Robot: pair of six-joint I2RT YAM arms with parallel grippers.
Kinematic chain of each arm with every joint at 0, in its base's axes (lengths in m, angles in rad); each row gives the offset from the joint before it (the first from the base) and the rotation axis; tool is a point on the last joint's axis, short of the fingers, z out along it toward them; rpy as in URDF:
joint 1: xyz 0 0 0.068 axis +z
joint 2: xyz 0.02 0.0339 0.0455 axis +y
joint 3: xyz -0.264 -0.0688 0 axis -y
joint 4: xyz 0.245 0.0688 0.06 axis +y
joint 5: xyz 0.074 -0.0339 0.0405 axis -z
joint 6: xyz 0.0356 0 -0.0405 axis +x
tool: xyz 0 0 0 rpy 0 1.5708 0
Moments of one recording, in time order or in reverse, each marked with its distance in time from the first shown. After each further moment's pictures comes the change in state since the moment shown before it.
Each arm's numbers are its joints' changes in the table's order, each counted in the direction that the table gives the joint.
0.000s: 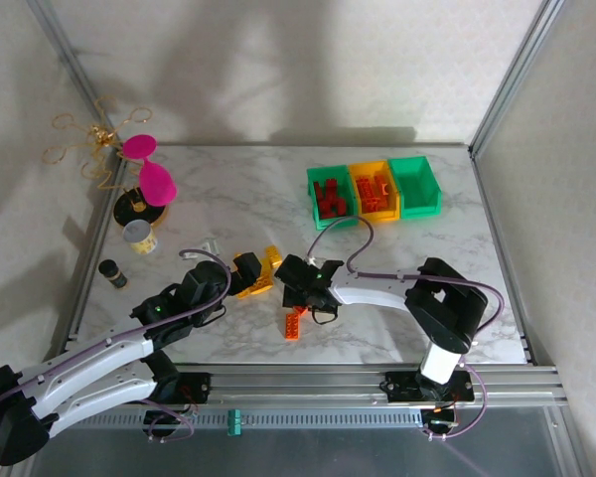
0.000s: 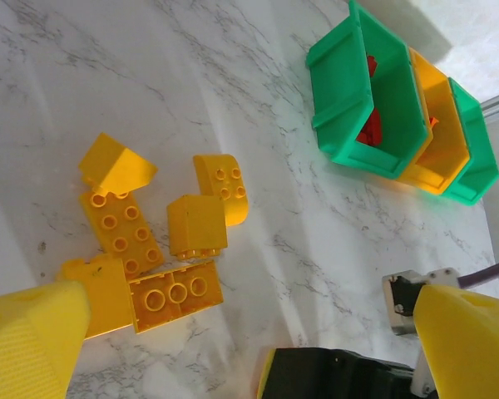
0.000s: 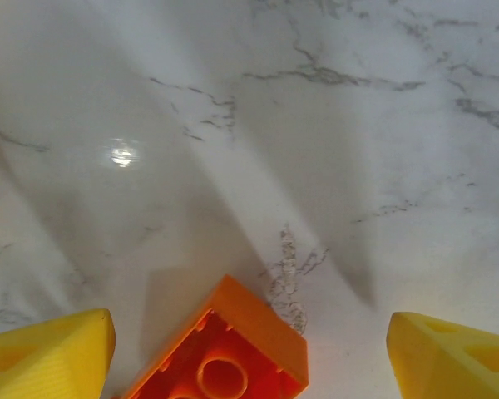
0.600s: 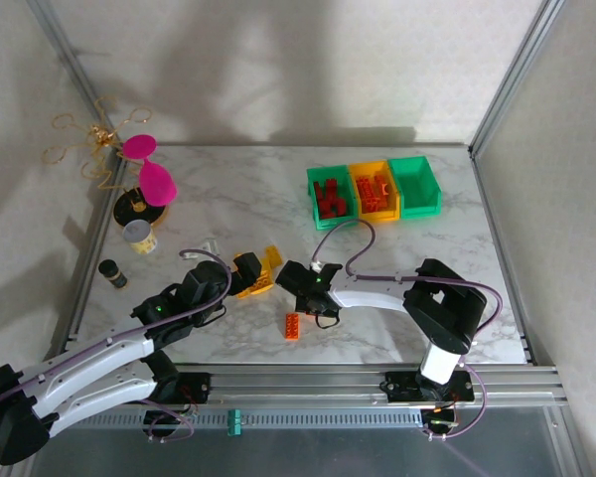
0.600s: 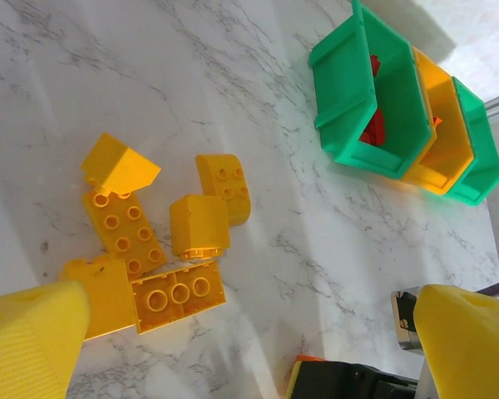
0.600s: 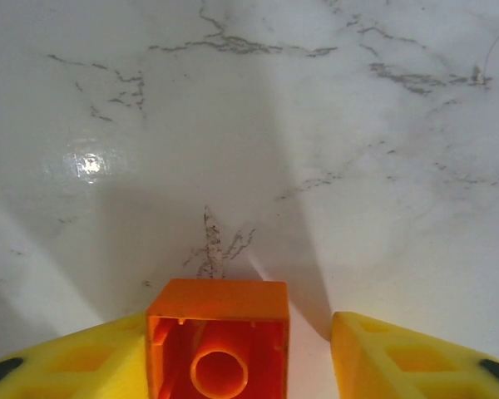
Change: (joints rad) left arm 0.000 0.009 0.000 -0.001 -0.003 0.000; right arm 0.018 -0.005 -0.020 0.050 0.055 0.044
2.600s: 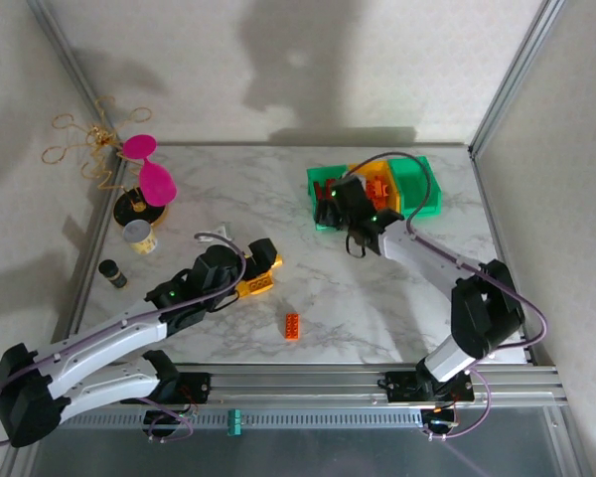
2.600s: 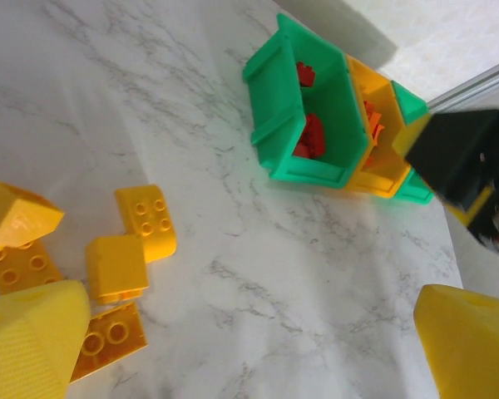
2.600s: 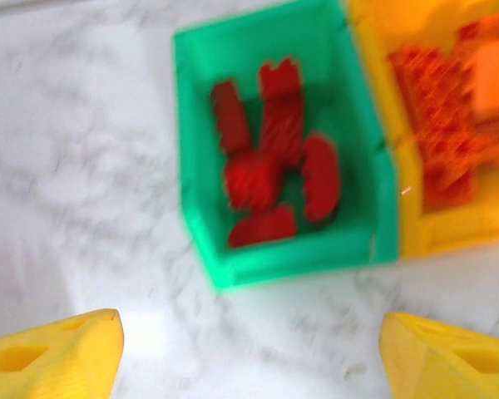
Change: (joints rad) left arm 0.002 0.137 0.100 -0.120 0.043 0.070; right arm -0.424 -0.173 0.154 -0.245 0.021 -0.576
